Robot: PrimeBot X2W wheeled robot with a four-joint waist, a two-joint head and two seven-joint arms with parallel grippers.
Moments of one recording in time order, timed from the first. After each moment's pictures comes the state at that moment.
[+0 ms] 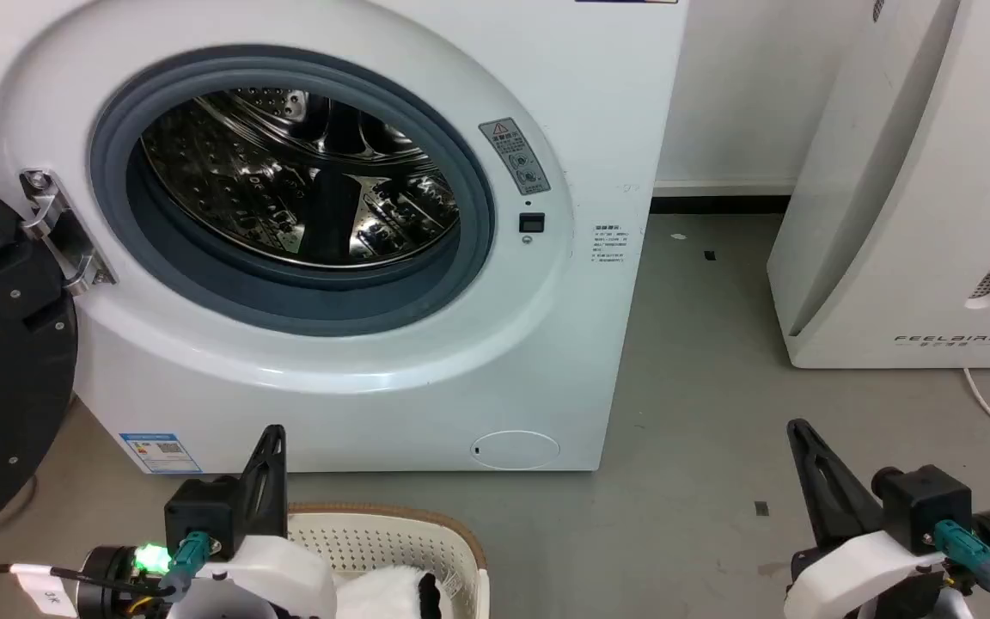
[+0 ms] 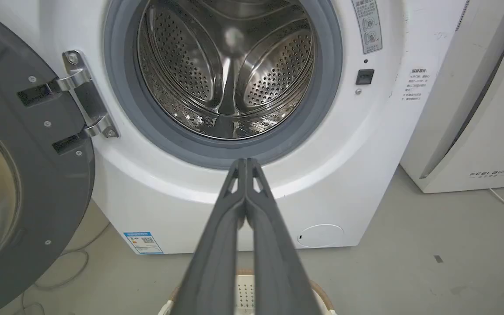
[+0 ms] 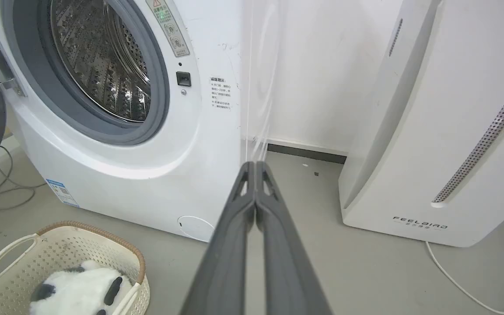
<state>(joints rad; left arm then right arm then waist) 0.01 0.05 0.00 0.00 0.00 0.00 0.00 0.01 -0.05 0.00 0.00 0.01 0.13 0.00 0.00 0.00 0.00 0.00</state>
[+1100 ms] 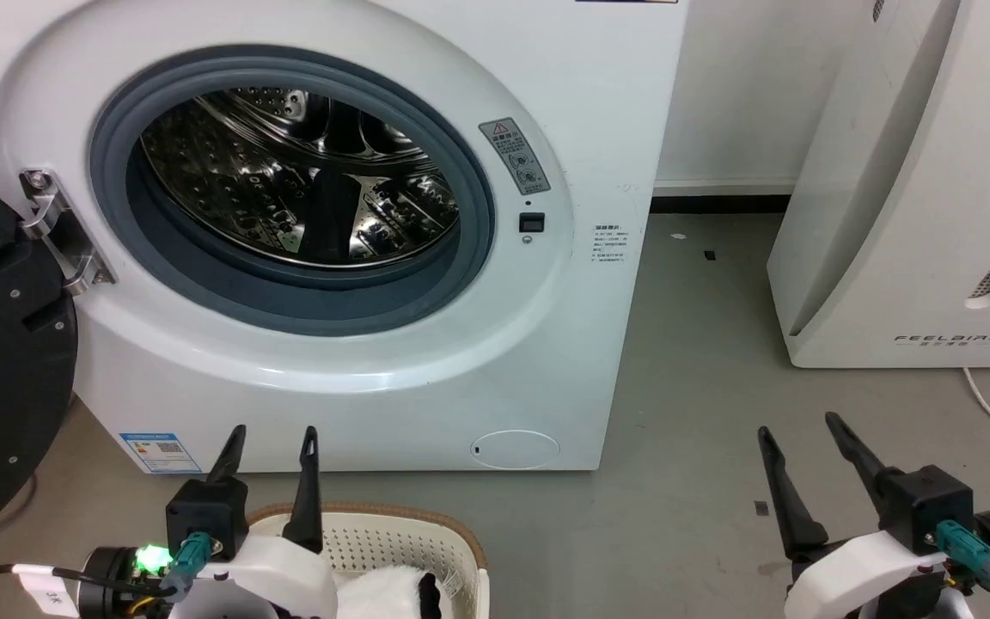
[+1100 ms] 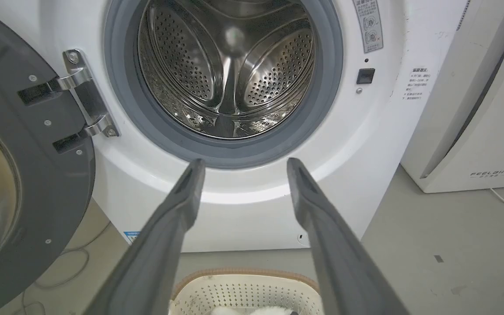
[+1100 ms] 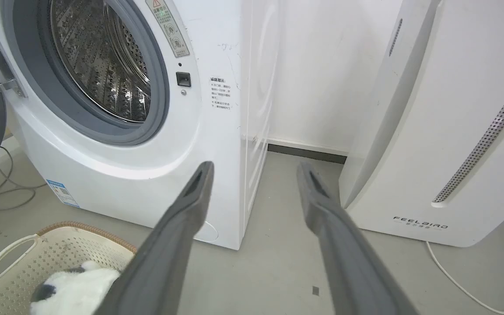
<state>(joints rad) 0.02 0.05 0.00 0.01 0.00 0.01 0.00 0.01 -0.05 0.00 0.00 0.01 0.13 0.00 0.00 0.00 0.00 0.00</state>
